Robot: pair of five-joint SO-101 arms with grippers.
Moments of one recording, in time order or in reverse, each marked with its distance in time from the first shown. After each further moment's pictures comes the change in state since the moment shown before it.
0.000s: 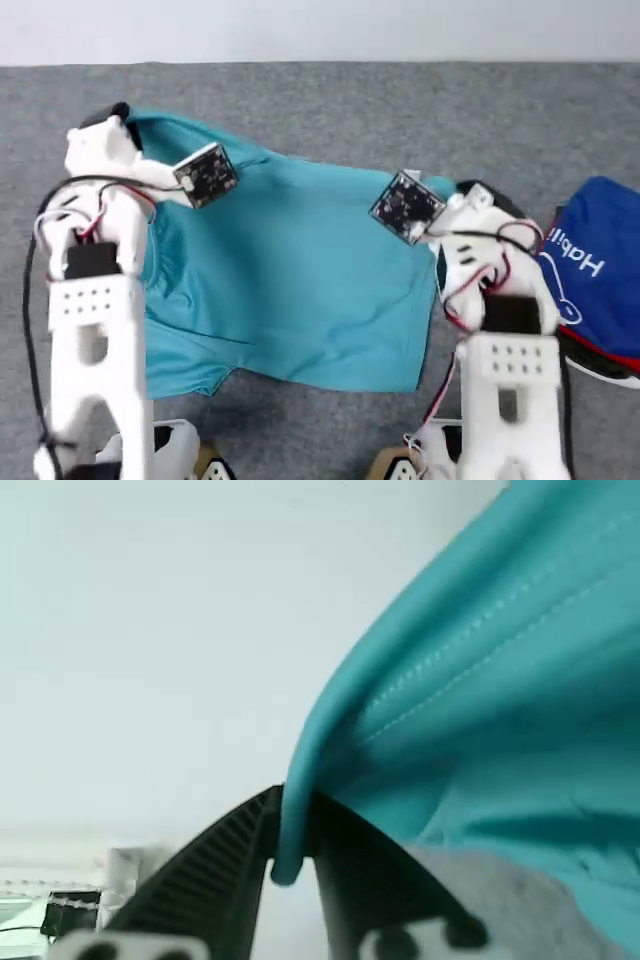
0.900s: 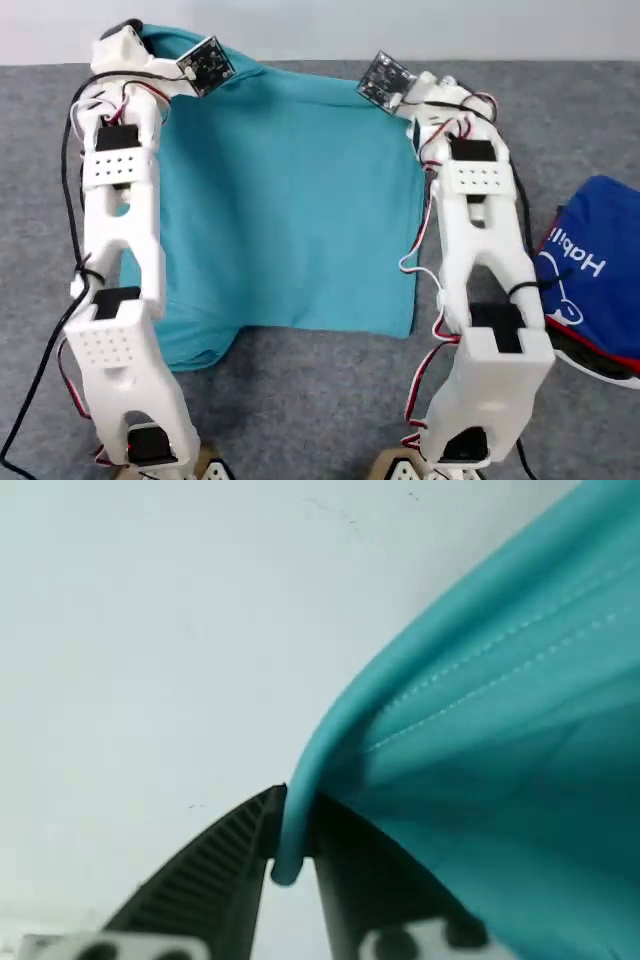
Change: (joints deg) left arm 0.4 61.5 -63.6 -1.8 6.9; right arm -2.5 67.0 -58.5 -8.4 -0.4
